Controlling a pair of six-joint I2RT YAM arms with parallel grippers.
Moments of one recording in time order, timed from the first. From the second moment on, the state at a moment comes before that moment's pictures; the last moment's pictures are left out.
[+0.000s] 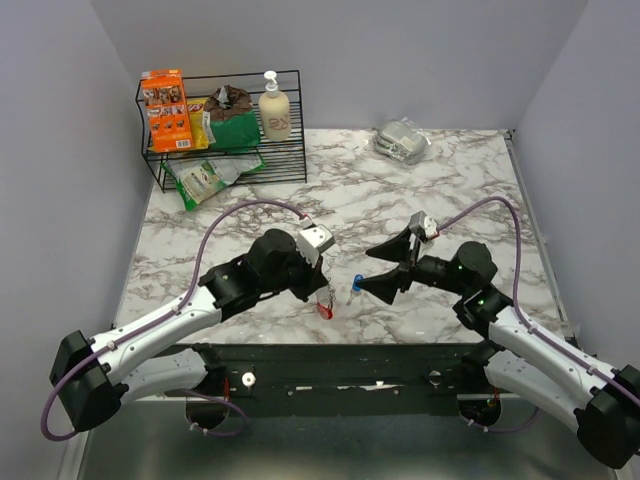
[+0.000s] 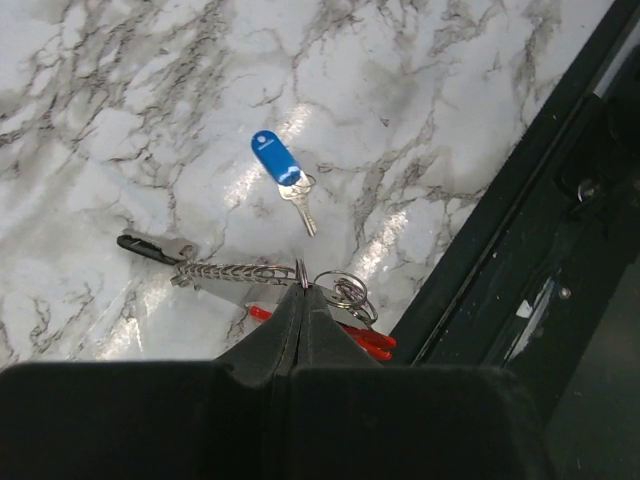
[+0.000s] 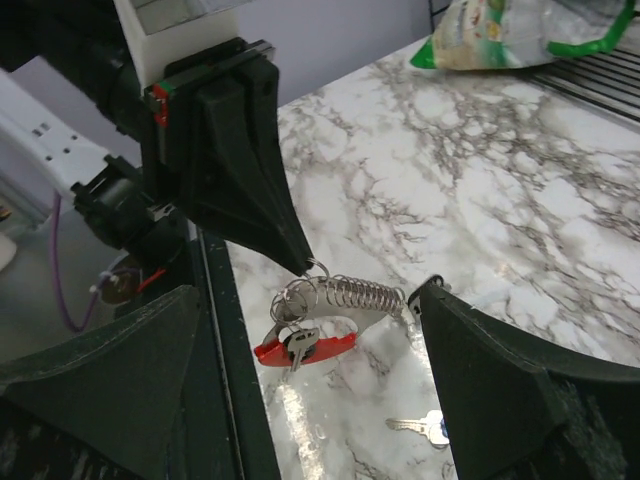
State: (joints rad) left arm -0.87 1.01 0.75 -0.29 0.16 -0.18; right arm 0.59 0.81 0.41 0.44 -0.62 0.29
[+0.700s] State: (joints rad) left arm -0.87 0.85 0.74 -0.15 0.56 -0.17; right arm 0.60 0.91 0.42 0.69 -0.99 0.38
